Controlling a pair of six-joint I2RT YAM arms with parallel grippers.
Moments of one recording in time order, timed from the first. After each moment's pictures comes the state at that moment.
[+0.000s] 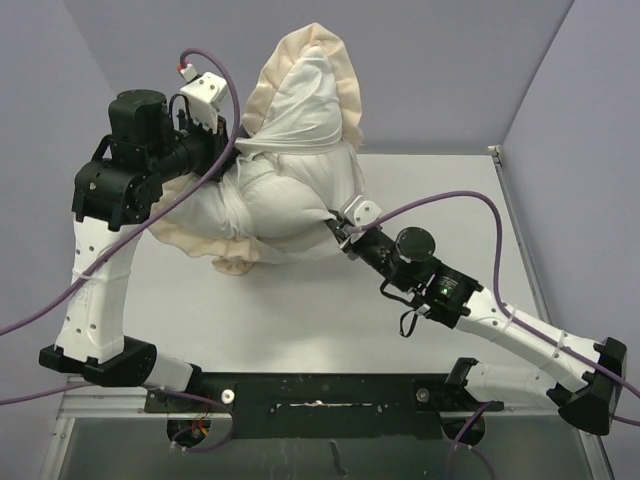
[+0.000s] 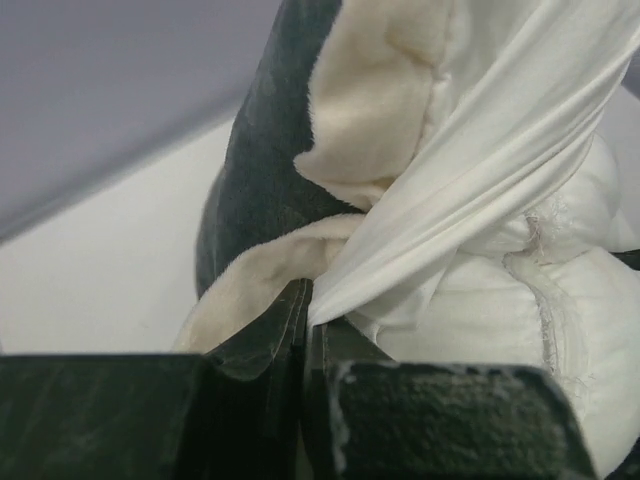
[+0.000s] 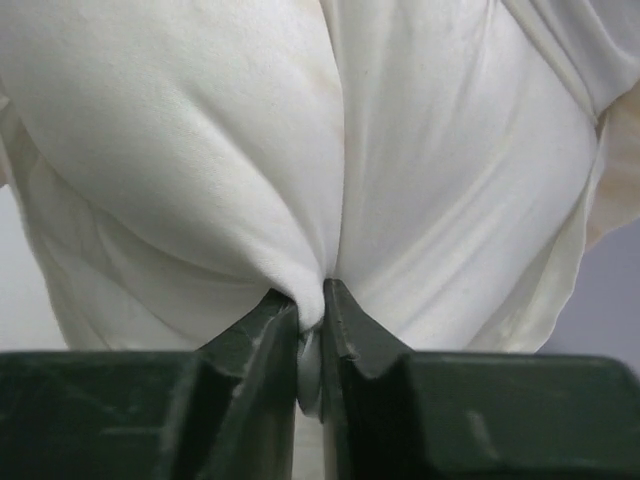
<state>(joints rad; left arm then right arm) -0.35 1.43 2.11 -1.01 0.18 0.13 0.95 1.08 0.97 0.17 0.18 -0.33</state>
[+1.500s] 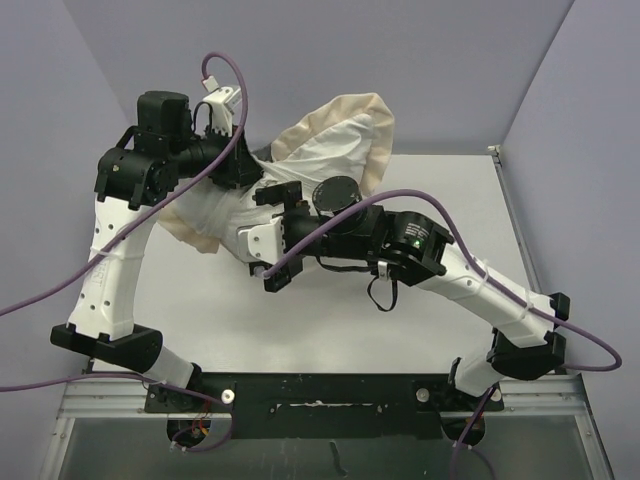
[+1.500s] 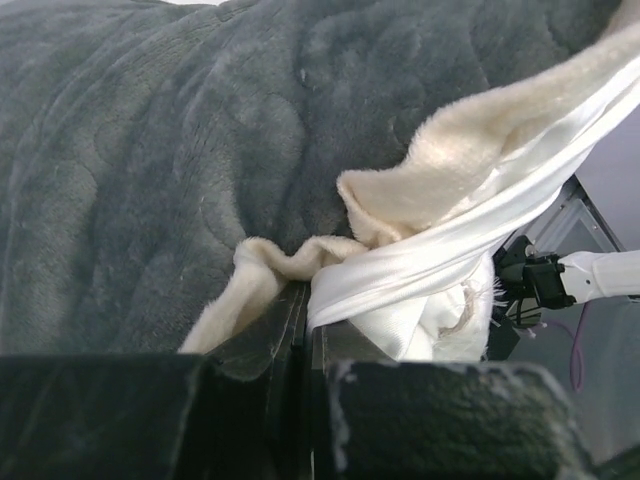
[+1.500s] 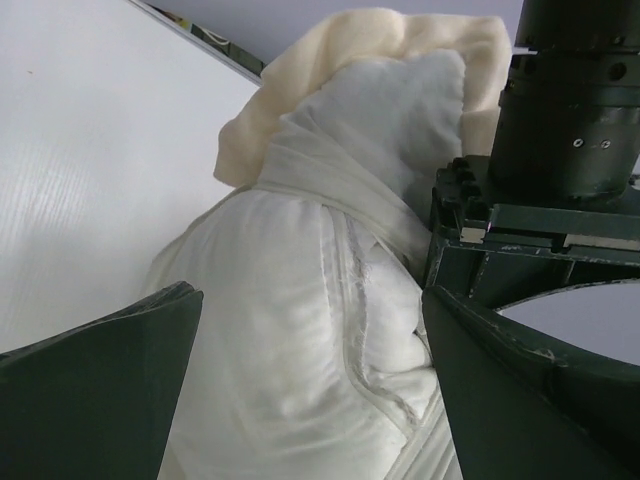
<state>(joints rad) -0.31 1.52 2.09 -1.11 0.56 -0.13 1.18 1.54 1.96 -0.73 -0.10 -0.90</state>
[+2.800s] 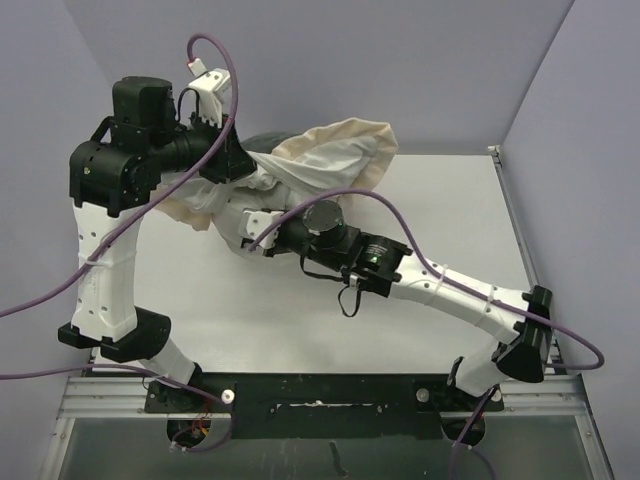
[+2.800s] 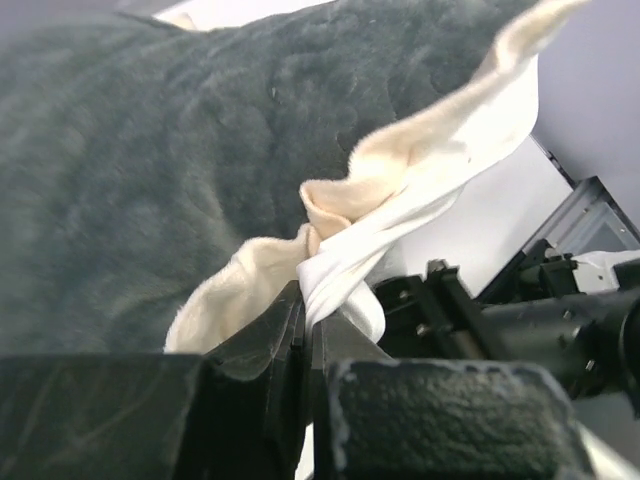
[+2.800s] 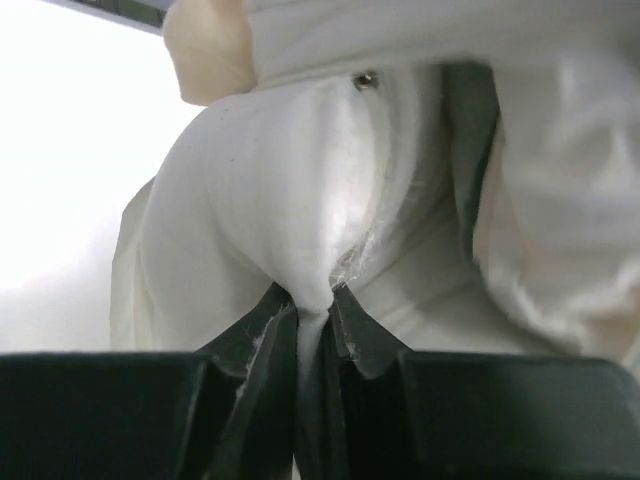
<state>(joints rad) -0.33 1.62 2.45 -1.35 0.49 -0.10 1.11 1.55 1.50 -0.15 0.16 -0.77</state>
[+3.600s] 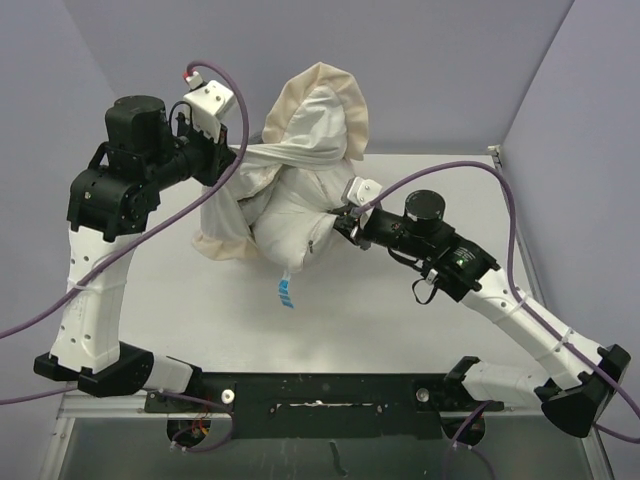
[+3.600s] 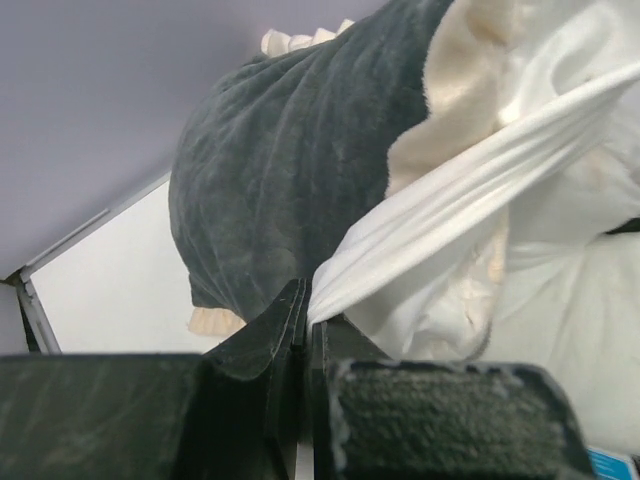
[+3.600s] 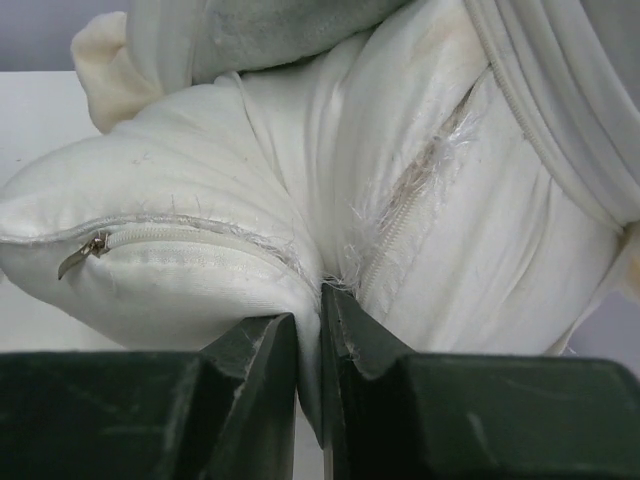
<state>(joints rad) -0.34 1.43 2.15 -1.09 0.23 0.19 0.74 1.13 1.16 -0.16 -0.31 -0.36</state>
